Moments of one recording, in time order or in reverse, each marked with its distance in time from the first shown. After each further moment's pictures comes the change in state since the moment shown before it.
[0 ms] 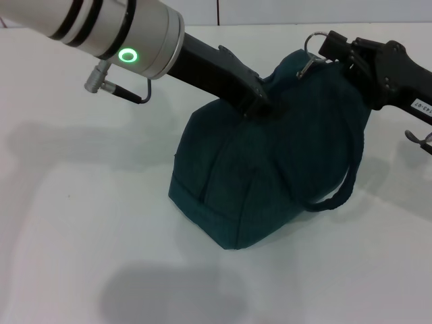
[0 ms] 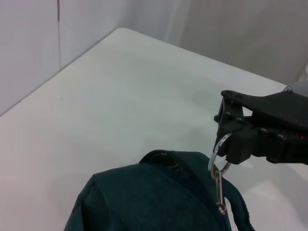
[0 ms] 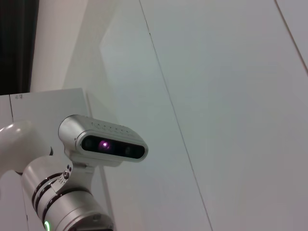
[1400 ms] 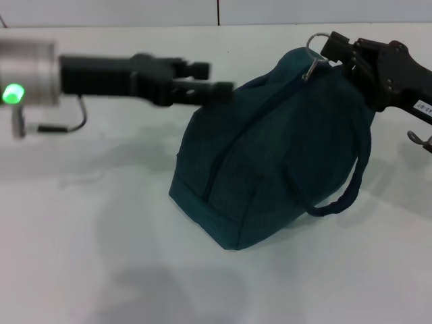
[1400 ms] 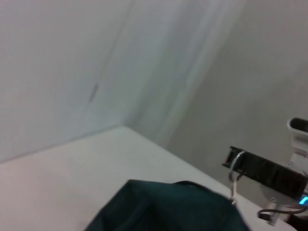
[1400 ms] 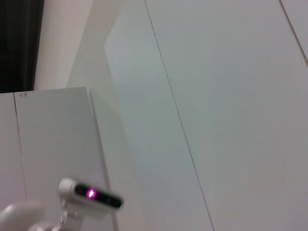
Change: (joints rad) left arm 0.151 0.007 -0.423 -0.365 -0.311 0.118 0.407; right arm -0.006 -0.002 0.007 -0.010 -0.012 -0.009 -0.007
